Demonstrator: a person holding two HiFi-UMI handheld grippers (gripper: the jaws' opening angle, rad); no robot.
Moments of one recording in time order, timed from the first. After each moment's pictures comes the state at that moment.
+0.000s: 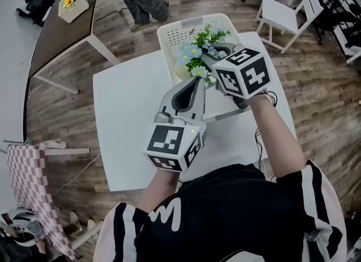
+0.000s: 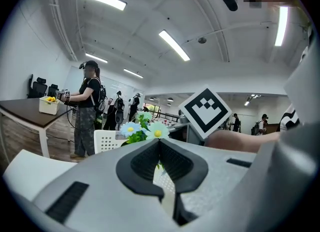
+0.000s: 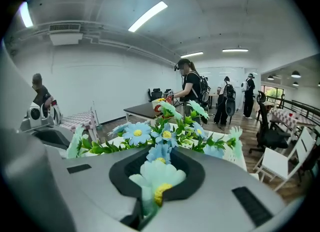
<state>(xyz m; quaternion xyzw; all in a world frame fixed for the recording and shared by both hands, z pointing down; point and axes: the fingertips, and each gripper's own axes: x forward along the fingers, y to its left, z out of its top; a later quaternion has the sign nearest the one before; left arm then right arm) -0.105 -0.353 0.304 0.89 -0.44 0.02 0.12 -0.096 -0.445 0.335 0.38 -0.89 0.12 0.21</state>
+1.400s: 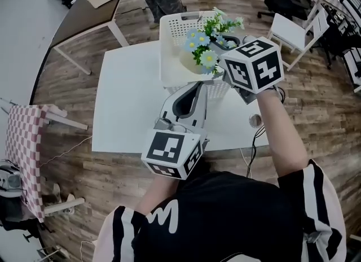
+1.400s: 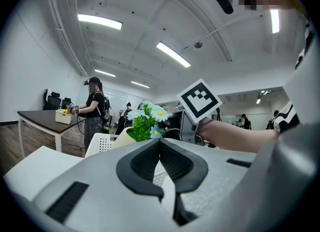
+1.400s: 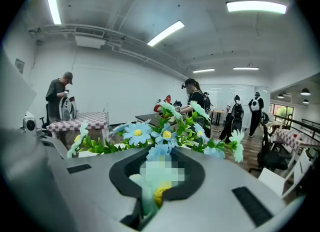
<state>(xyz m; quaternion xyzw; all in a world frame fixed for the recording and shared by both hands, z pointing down) -0.033 -0.217 0.267 0.86 -0.51 -0.01 0.08 -0.028 -0.338 0.256 0.34 -0.92 0.04 0.18</state>
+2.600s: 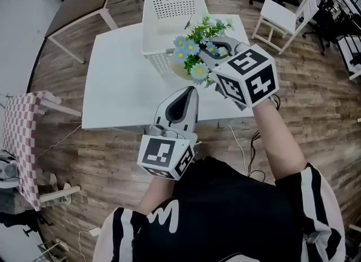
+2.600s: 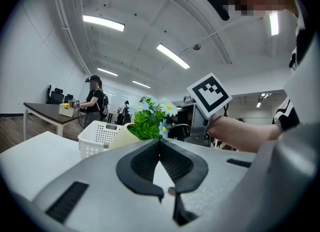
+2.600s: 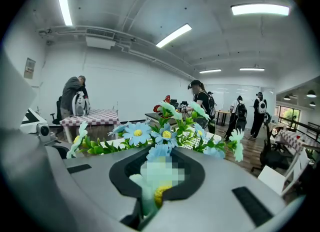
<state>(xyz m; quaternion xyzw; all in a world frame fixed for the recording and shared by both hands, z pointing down) 0.007 -0.117 0.303 0.85 -0.52 -0.02 0.11 0.008 -0.218 0.276 0.30 -0.93 0.03 0.19</state>
